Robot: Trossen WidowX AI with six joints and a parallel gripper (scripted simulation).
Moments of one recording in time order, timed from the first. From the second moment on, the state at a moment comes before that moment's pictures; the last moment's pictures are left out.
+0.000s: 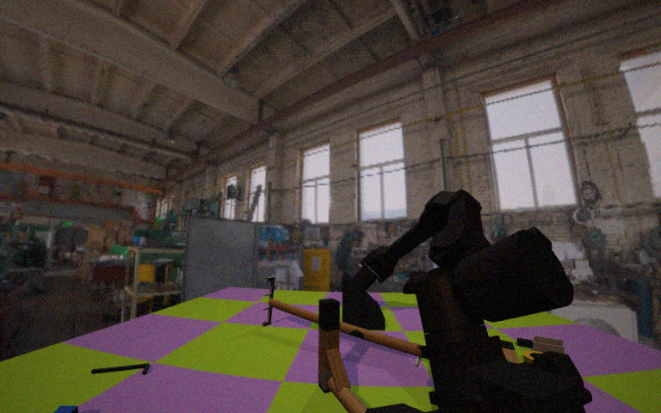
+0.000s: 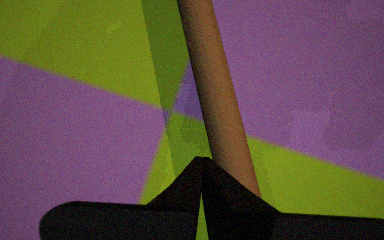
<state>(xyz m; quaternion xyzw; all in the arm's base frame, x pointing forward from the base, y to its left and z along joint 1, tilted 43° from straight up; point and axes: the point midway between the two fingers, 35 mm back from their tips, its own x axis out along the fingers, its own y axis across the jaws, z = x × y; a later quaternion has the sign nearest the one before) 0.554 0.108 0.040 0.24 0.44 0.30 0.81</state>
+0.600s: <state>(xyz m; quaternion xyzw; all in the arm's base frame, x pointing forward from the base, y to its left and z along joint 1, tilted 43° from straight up) 0.564 0.097 0.032 0.24 0.44 0.30 0.81</state>
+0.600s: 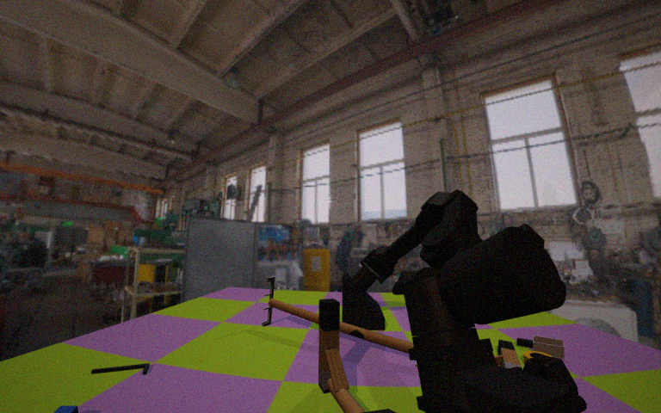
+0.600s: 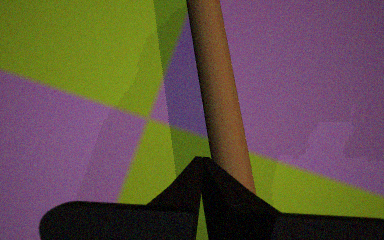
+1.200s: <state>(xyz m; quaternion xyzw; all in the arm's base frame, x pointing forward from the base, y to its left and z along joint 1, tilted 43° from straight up) 0.573 0.085 0.022 0.24 0.44 0.30 0.81</state>
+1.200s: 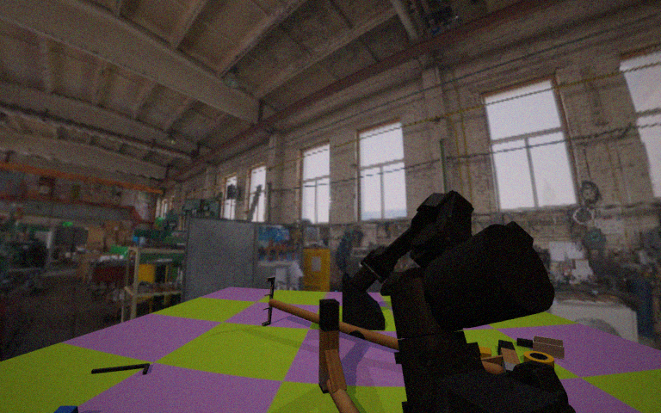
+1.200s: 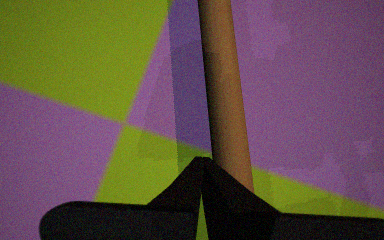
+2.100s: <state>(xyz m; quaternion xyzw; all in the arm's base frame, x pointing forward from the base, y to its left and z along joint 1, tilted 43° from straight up) 0.579 0.042 0.048 0.24 0.44 0.29 0.81</state>
